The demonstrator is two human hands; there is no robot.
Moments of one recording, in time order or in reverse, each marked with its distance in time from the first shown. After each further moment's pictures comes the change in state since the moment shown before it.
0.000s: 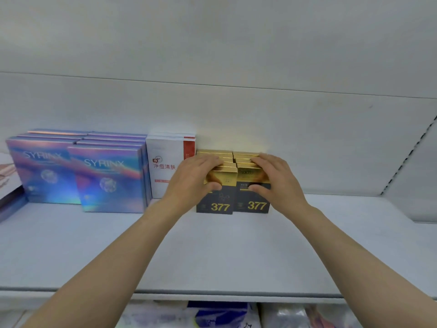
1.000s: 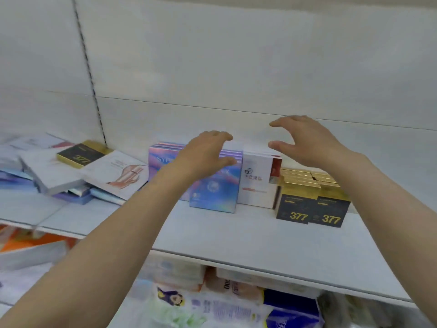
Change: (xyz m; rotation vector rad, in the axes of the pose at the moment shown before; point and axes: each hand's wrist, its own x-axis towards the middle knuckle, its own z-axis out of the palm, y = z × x) left_hand -0.083 -0.077 -0.219 0.167 -0.026 -0.122; right_hand 0.059 -0.253 -0.092 -0.239 -0.089 -0.172
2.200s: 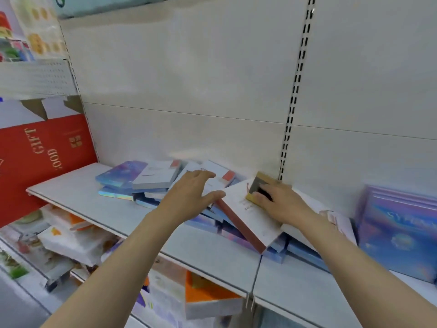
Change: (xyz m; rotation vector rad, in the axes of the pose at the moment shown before) left_hand -0.179 -0.507 -0.143 0.034 0.001 -0.408; right_hand 0.222 -0.486 0.237 0.395 -0.347 -0.073
